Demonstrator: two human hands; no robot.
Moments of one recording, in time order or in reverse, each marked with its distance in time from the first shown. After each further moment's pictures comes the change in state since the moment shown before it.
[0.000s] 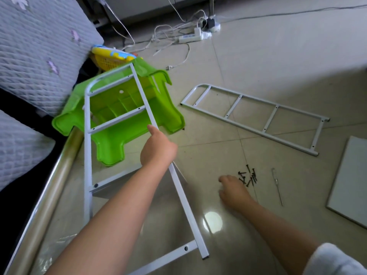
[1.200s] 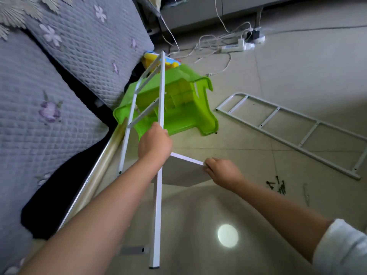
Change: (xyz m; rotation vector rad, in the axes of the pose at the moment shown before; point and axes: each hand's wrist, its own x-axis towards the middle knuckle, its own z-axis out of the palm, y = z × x) left_hand -0.028 -0.063 -0.076 -0.035 0.230 -0.014; right_hand 0.006 -0.121 -0.069 -0.075 0.094 -0.474
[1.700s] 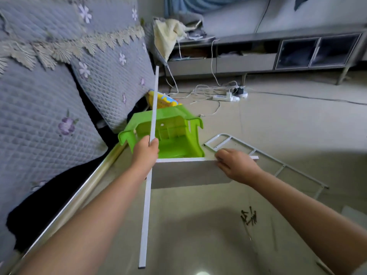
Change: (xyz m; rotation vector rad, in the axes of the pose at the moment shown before) left_hand -0.019 -0.017 -0.041 -0.823 0.100 0.060; right_hand -0.054 -0.019 -0.158 -0.204 0.217 -0.148
